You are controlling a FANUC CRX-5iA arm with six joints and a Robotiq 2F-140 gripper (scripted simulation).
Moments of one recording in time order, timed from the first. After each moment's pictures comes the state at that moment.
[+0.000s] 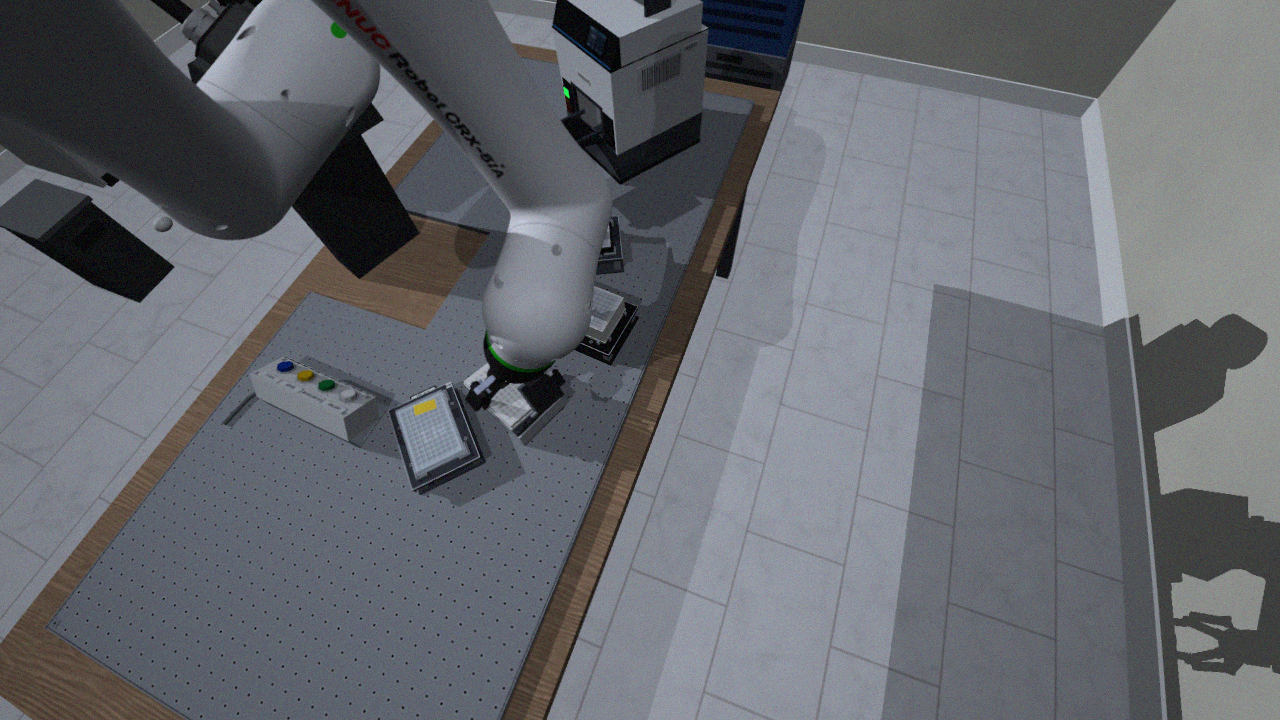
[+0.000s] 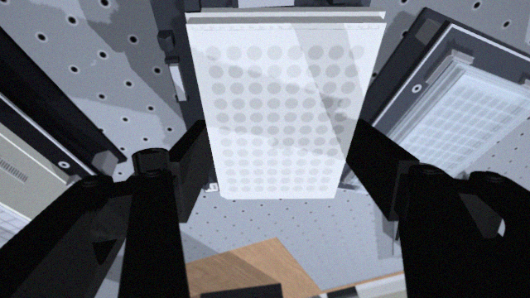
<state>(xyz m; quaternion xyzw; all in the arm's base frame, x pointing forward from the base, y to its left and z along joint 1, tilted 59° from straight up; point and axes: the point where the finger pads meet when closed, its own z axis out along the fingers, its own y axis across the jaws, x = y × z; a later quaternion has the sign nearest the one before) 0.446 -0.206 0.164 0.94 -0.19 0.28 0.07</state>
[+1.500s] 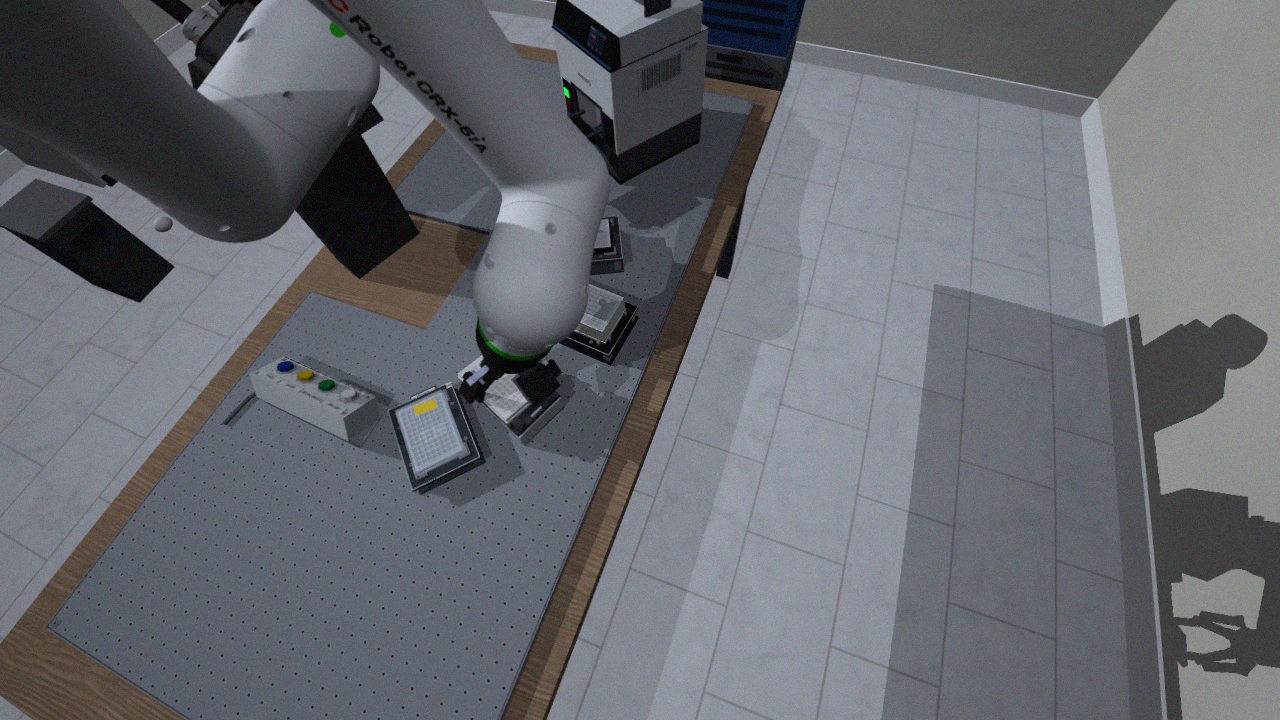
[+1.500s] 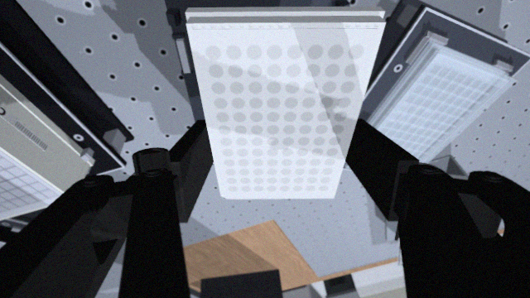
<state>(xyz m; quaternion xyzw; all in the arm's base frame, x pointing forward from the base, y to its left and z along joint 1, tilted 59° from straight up) 0.422 -0.199 0.179 0.94 -0.19 0.28 0.07</state>
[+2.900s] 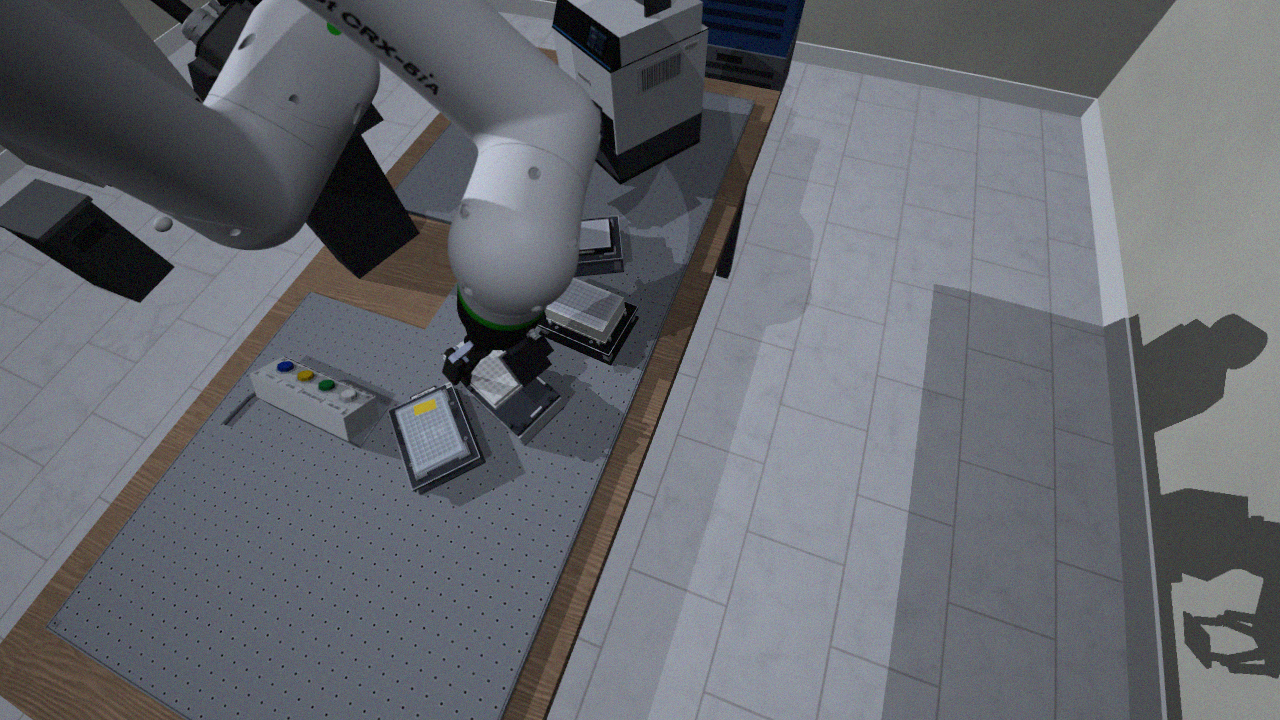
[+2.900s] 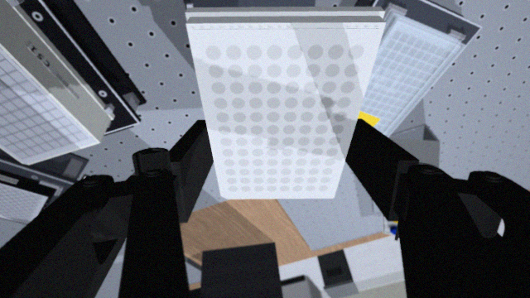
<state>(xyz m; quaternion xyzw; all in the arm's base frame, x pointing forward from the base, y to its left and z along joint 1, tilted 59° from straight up) 0.370 -0.183 0.211 0.94 -0.19 0.28 0.07</state>
